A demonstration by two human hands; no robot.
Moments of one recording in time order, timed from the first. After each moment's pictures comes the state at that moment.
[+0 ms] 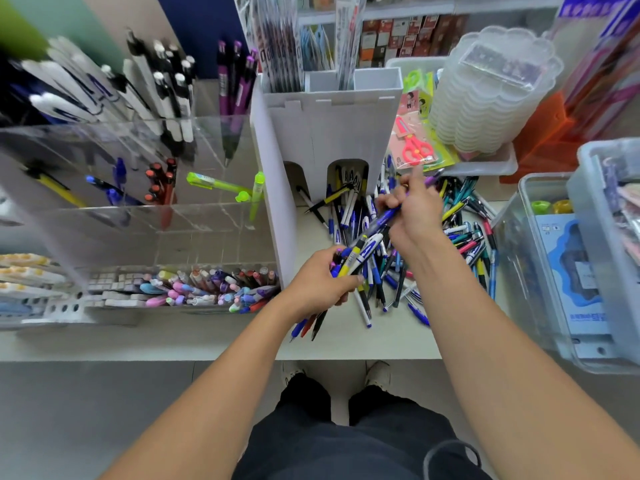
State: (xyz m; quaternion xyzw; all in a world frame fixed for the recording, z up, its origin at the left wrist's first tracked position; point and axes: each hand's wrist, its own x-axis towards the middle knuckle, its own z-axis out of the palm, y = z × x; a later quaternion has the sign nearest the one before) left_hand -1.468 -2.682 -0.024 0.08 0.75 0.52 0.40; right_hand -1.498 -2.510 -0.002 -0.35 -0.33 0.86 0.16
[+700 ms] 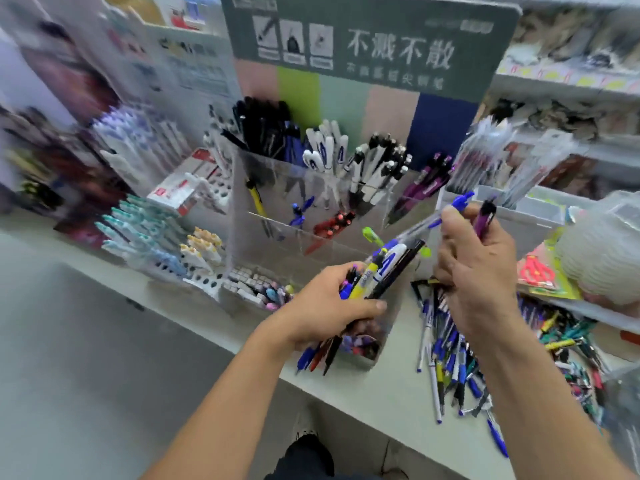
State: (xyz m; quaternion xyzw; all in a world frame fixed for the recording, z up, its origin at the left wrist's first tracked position) left_hand -1.472 -2.825 0.093 0.06 0.70 0.67 0.25; right_hand -1.494 -2.645 0.132 -0.09 -0.59 0.80 0.08
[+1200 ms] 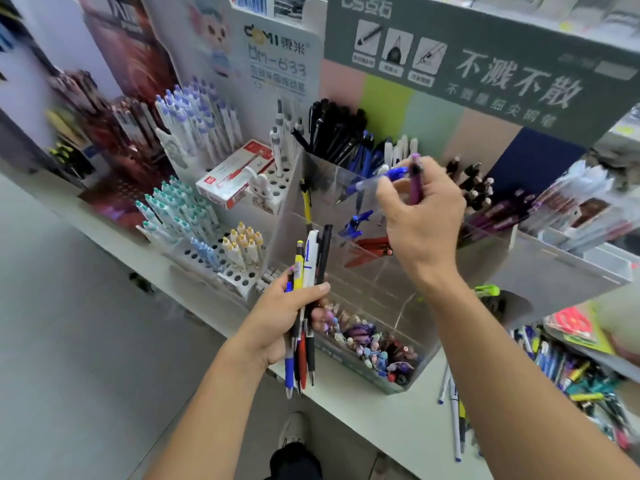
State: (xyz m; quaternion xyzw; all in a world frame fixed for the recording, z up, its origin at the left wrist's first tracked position) left_hand -1.466 -2.925 0.057 -0.18 0.48 0.85 0.14; right_hand -1.566 -2.771 0.139 0.09 -0.81 0.54 0.22
